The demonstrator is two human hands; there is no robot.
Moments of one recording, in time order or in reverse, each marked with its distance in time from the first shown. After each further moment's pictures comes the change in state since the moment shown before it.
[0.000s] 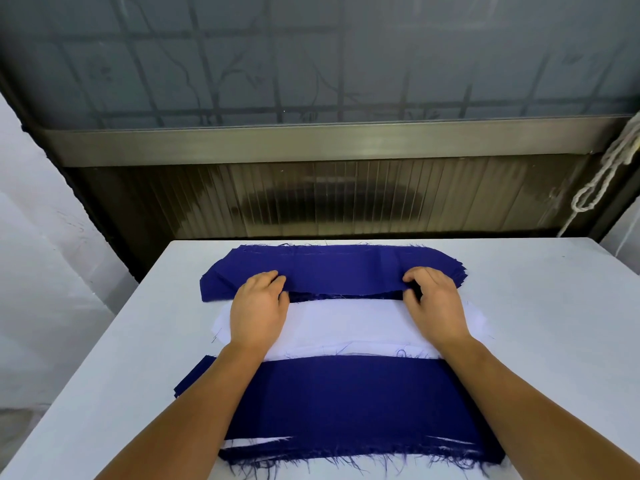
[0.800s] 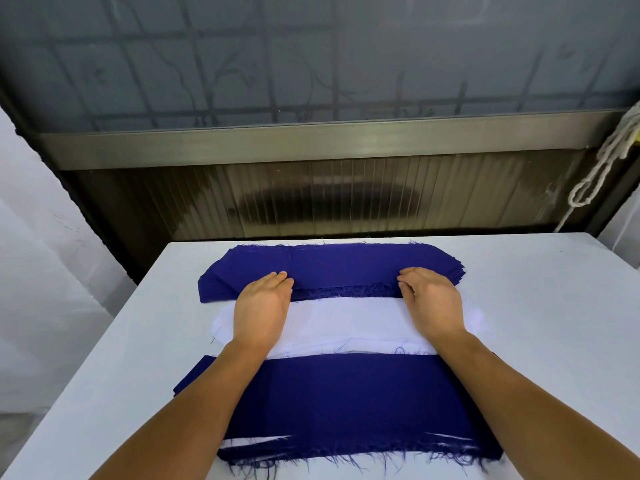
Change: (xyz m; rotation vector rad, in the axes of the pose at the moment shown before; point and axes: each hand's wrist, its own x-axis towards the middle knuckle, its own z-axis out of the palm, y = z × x) left_hand 0.005 0.002 0.003 0.191 -0.028 0.212; right_hand 0.001 -0.010 -0.004 -0.158 0.022 -0.040
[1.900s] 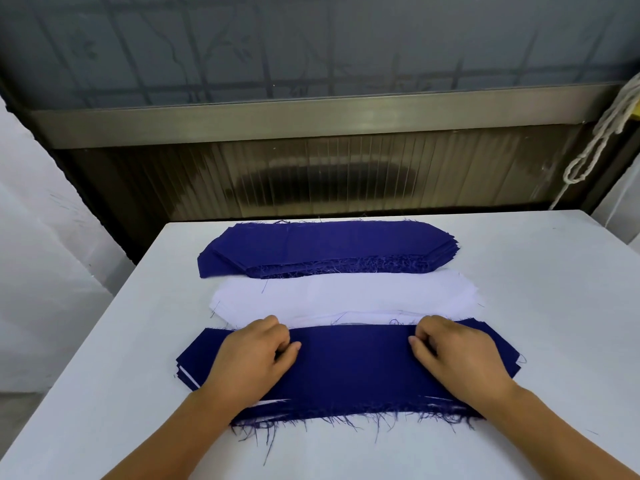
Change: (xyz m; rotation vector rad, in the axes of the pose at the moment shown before) left_hand -0.098 0.020 -0.061 -0.275 -0.119 0.085; right_hand -0.105 -0.008 -0.066 -0.042 -0.351 -0.014
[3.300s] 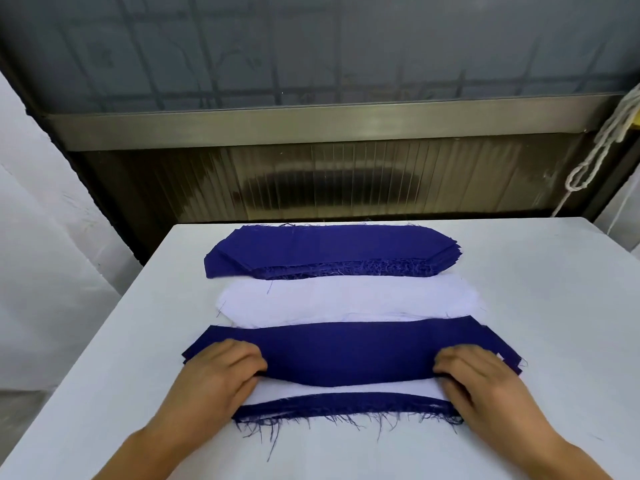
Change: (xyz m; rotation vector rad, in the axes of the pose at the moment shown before) left_hand -0.047 -0.027 -0.036 0.009 0.044 0.248; right_hand -0.047 0.012 -0.007 0.084 0.268 -0.342
